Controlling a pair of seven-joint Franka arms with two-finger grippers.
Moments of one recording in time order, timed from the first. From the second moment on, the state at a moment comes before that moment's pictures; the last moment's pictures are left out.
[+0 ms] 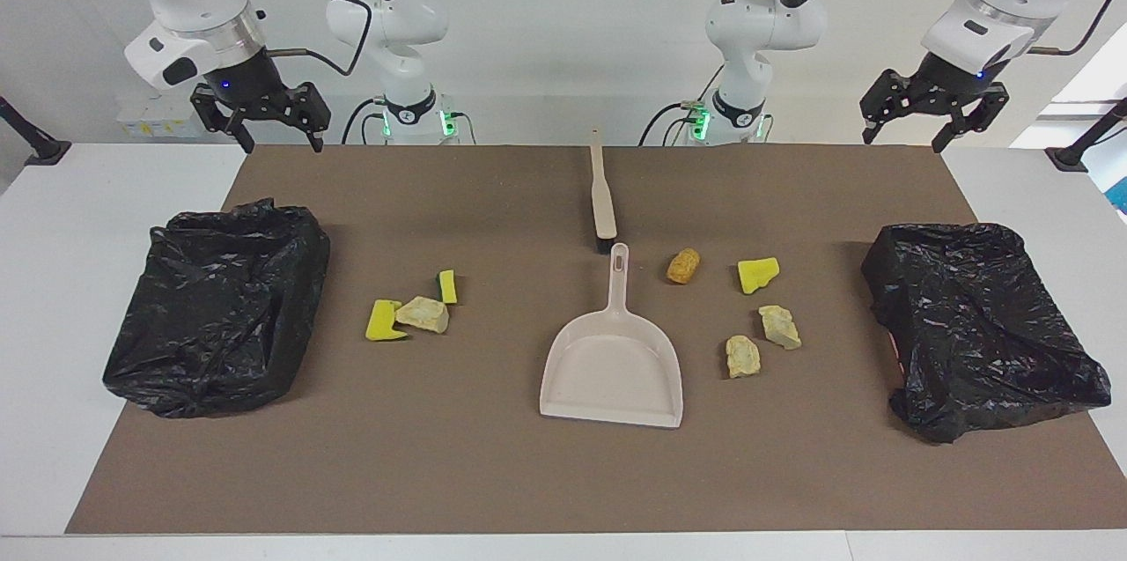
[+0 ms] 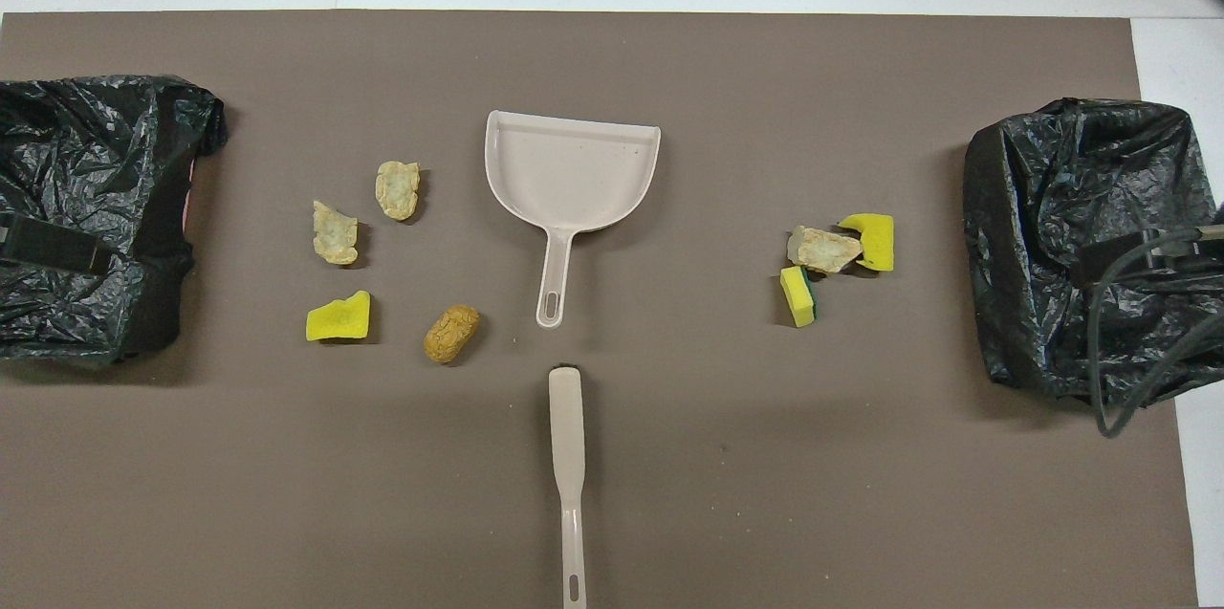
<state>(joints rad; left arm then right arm) -0.10 -0.03 0.05 -1.50 -0.02 1.46 0.17 0.01 -0.06 -0.04 -1.61 -0.02 1.51 -0.05</state>
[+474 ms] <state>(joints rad) -0.10 -0.03 0.05 -1.50 -0.02 1.46 0.17 0.01 -0.06 -0.04 -1.61 -0.02 1.51 -0.05</state>
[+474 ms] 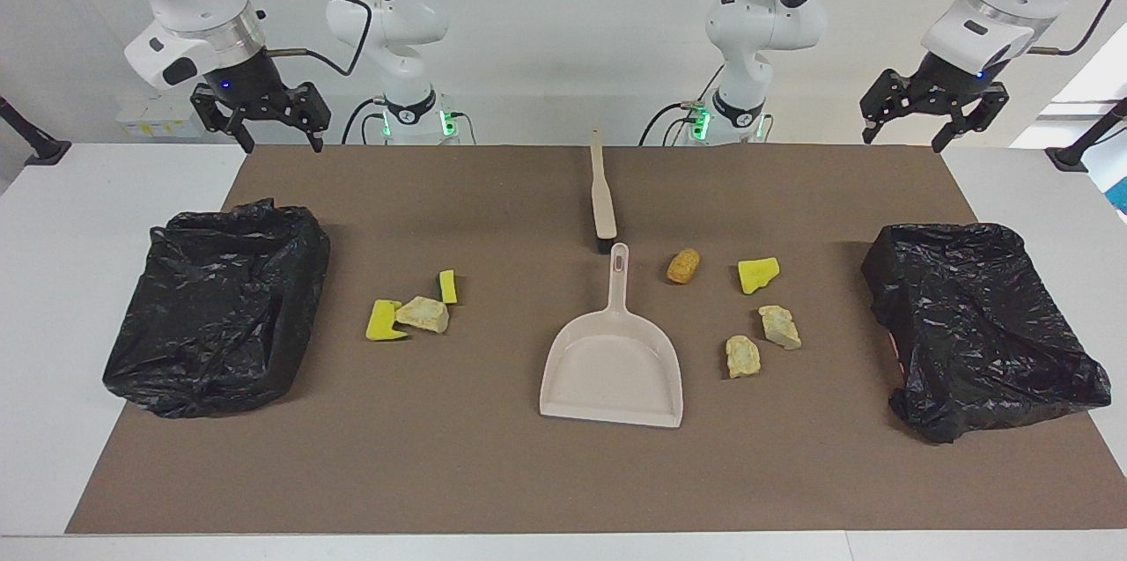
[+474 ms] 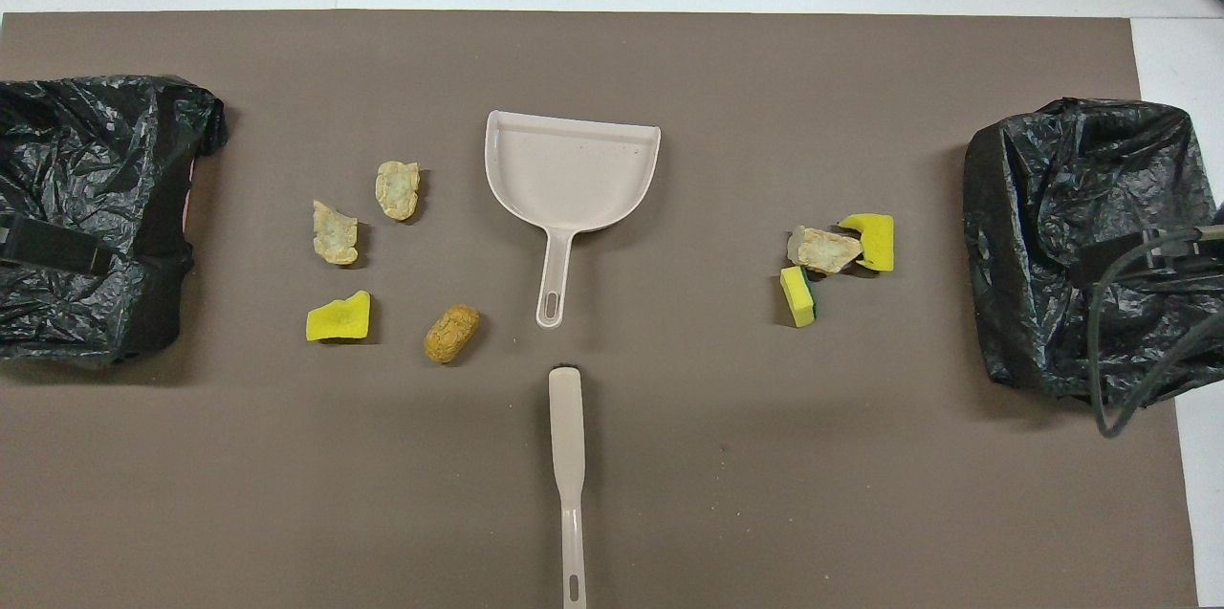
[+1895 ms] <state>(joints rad) -0.10 -0.03 0.05 -1.50 -0.02 1.46 0.17 0.01 -0.06 -0.04 -1.61 -0.02 1.51 -0.05</state>
